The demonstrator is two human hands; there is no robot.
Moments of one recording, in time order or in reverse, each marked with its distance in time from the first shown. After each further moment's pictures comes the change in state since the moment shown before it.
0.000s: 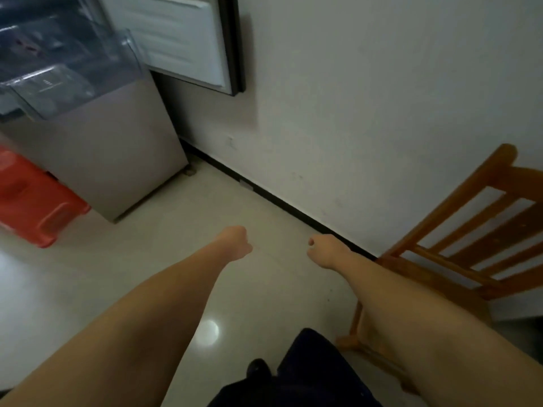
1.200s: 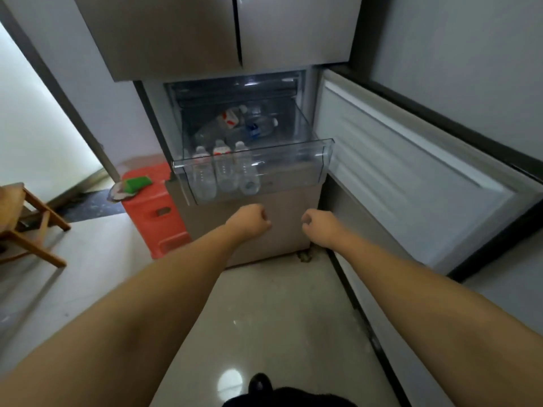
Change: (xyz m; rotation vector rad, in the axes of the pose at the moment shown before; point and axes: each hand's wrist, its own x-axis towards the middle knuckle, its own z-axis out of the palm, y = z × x) left_hand 0.316 -0.321 -0.415 -0.407 0.486 -0.388; right_hand 0.479 -0.528 -0.245 -0.126 0.005 -0.673
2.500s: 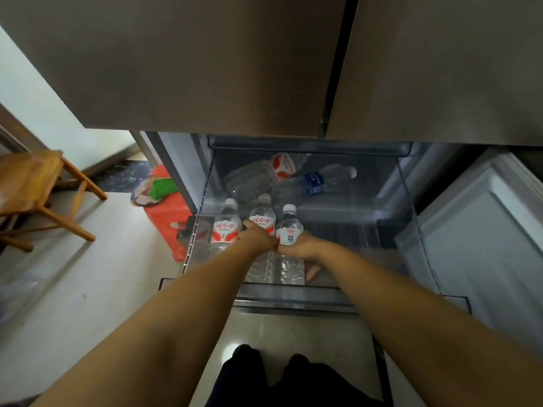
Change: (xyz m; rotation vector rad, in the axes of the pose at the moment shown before) left_hand 0.337 -0.110 -0.070 -0.335 -0.097 -0.768; right_hand 0.377 -0.128 -0.006 0.215 -0.617 0.261
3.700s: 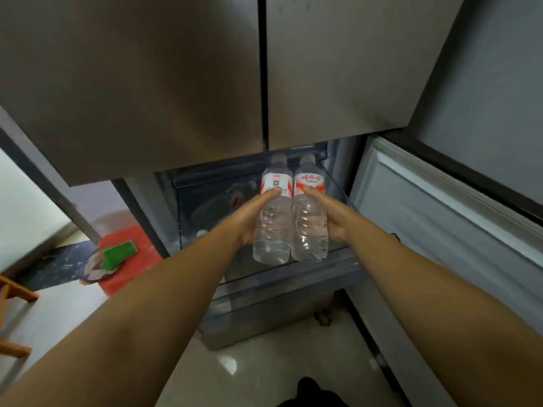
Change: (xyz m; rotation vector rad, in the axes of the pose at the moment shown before) left_hand -0.114 0.033 -0.065 -0.868 -0.733 0.464; right_hand -0.122 0.041 -0.052 1.161 0.081 -0.510
